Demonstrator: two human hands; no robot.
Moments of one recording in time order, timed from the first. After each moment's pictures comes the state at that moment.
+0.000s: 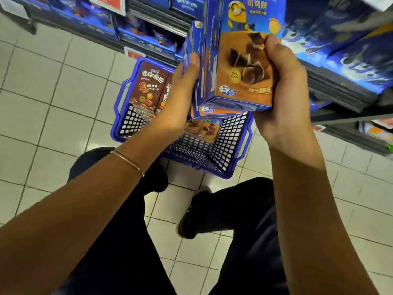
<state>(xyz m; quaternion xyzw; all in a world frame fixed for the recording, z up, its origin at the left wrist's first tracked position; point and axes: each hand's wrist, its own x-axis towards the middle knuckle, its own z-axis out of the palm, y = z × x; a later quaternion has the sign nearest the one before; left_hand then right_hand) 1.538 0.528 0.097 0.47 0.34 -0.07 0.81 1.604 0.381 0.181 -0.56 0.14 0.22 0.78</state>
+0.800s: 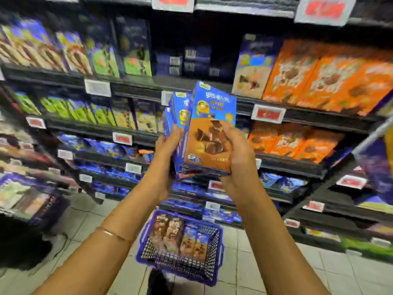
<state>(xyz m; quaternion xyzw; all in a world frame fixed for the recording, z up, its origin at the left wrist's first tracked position) 1.507 0.473 0.662 0.52 0.20 0.08 0.82 1.562 0.350 0.668 -0.50 0.03 0.15 0.85</state>
